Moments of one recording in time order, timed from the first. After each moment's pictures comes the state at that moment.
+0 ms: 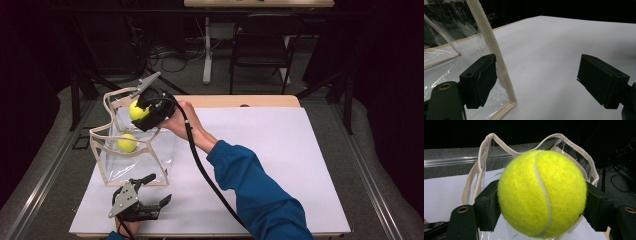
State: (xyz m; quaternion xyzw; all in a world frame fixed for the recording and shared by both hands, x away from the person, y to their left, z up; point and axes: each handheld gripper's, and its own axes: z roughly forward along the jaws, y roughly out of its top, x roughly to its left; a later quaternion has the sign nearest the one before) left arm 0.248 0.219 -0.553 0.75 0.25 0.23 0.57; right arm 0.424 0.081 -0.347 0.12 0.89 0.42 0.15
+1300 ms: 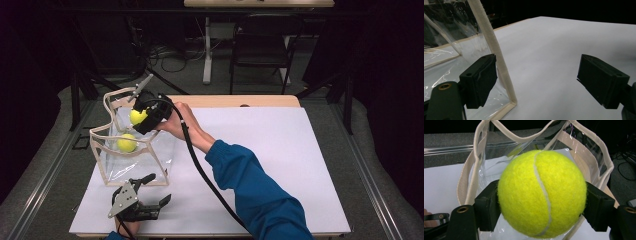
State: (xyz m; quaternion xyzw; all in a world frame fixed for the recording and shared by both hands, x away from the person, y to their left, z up) left arm 0.249 0.219 -0.553 0.75 0.25 0.23 0.57; right arm 0.429 0.091 -0.357 0.13 0.91 0.37 0.13
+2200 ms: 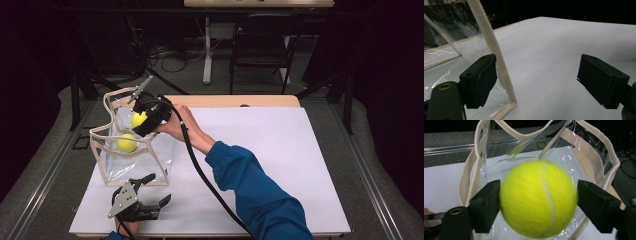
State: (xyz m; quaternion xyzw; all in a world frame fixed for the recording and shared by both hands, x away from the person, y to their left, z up) left arm 0.248 0.220 -0.553 0.75 0.25 0.23 0.57; right arm 0.428 0.091 -0.360 0.14 0.91 0.37 0.13
